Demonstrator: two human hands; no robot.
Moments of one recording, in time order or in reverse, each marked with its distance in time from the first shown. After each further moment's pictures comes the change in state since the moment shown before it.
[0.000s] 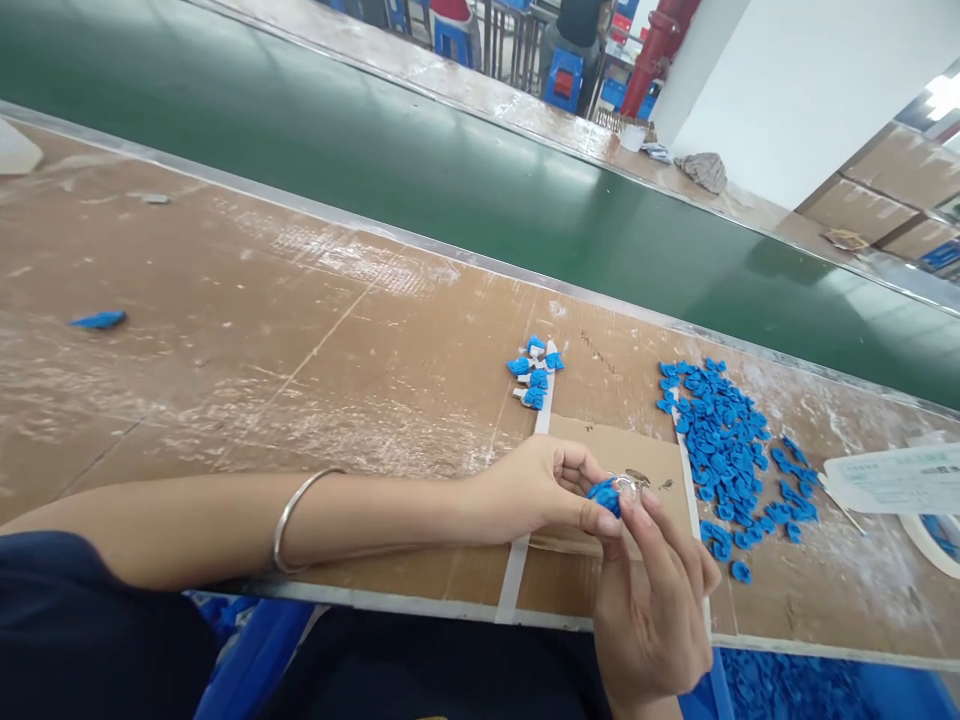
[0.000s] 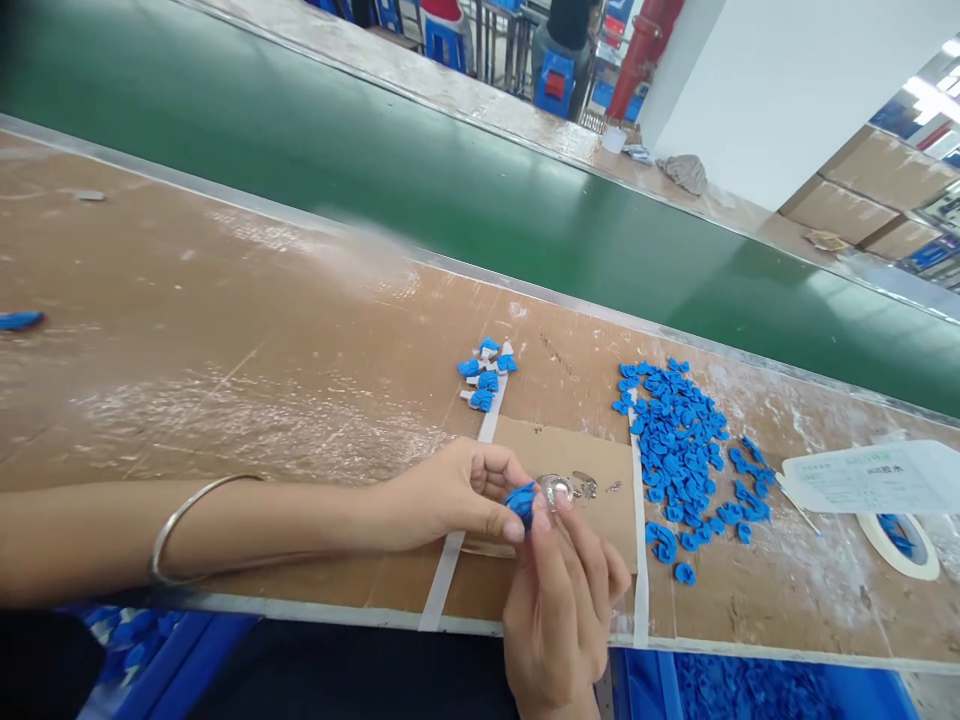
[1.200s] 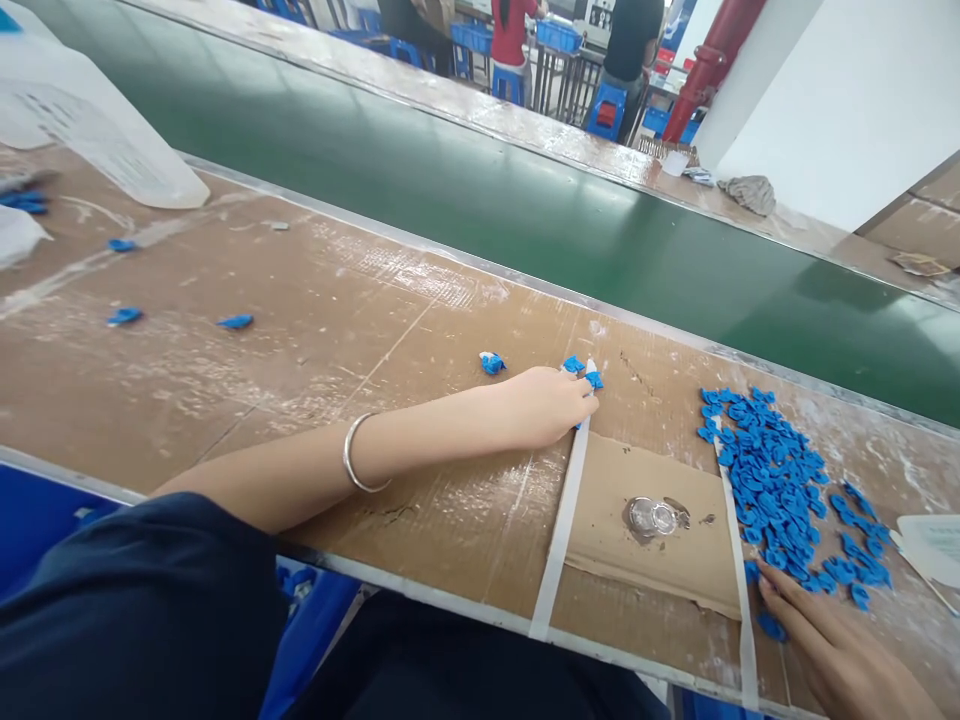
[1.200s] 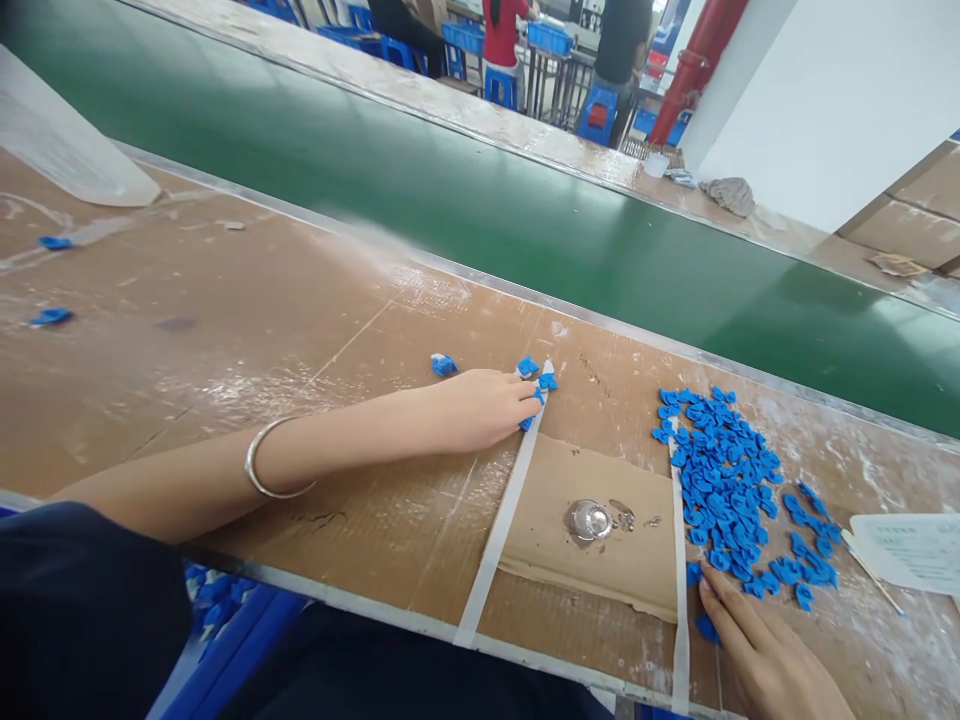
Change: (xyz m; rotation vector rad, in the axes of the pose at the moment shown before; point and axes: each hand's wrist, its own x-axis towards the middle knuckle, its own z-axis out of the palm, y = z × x) left_hand 0.010 0.069 -0.050 2.171 -0.009 0.116; right_hand 0.013 0.192 -0.095 -0.185 -0.719 -0.772
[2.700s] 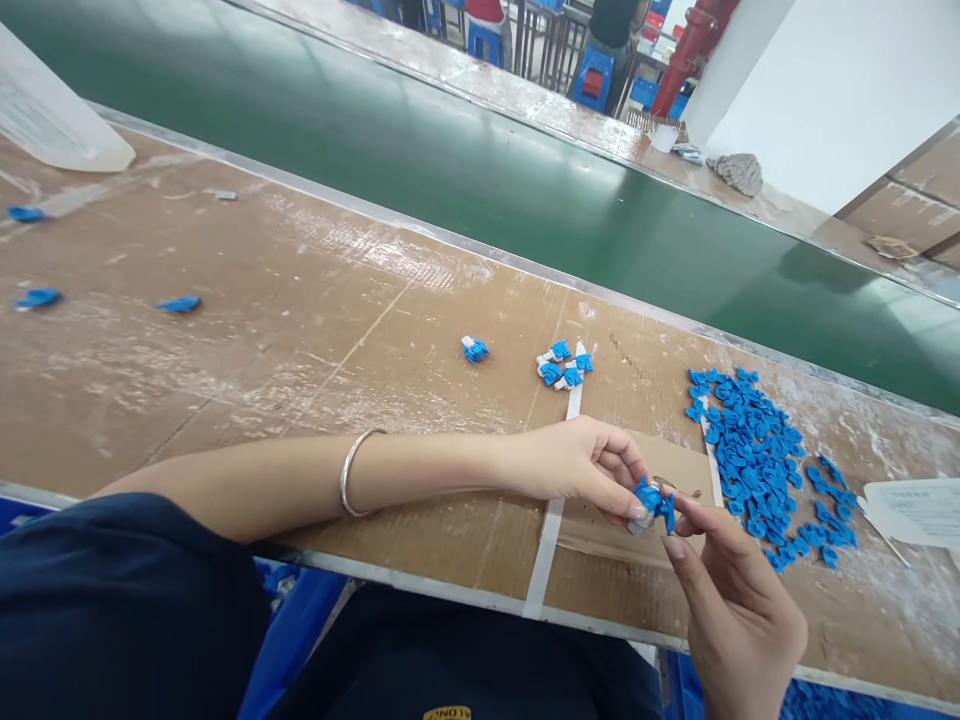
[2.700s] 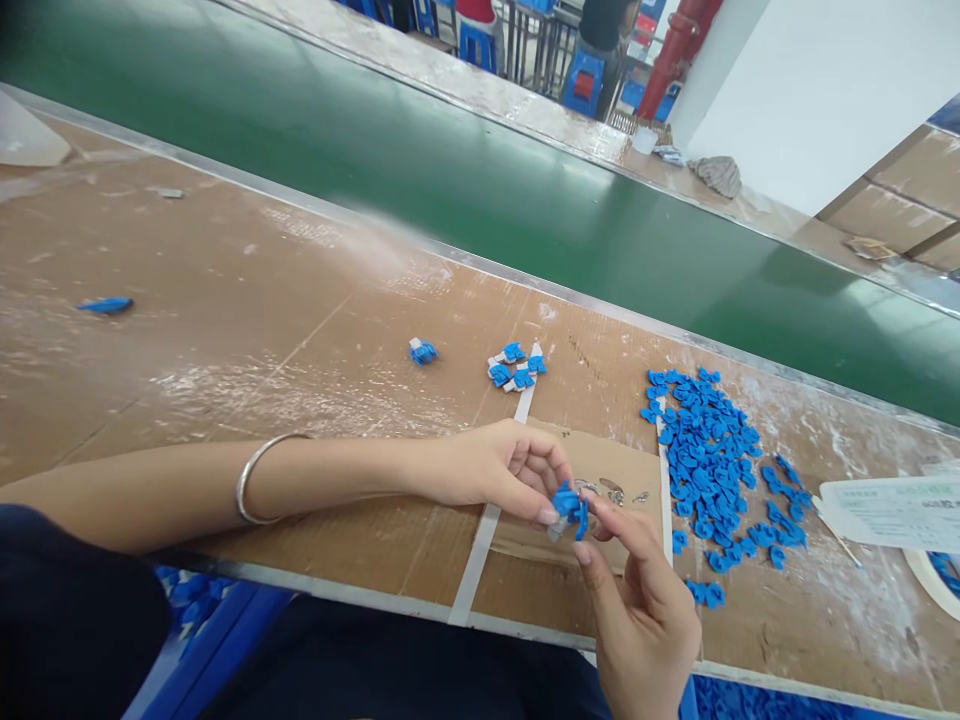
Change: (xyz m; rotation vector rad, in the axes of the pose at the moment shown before) left_hand 0.004 0.054 0.023 -2.125 -0.173 0.033; right_hand 0.137 -0.104 -0.009 1.013 0.669 0.868
